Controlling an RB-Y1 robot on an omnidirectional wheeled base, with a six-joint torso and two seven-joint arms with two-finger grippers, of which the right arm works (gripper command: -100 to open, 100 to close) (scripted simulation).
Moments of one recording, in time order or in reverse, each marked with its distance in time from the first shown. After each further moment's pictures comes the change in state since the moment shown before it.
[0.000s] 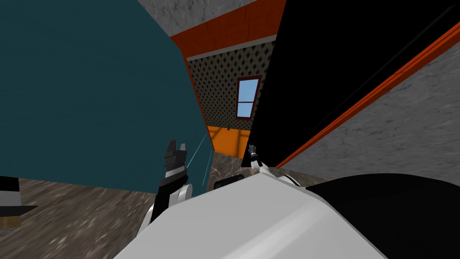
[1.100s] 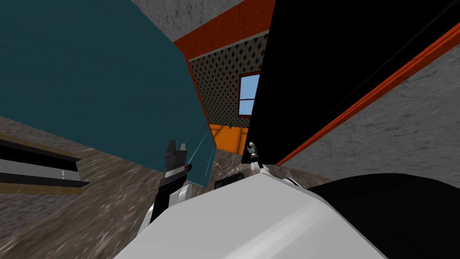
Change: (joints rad) arm 0.044 -0.006 0.057 -0.053 -0.113 -0.038 -0.275
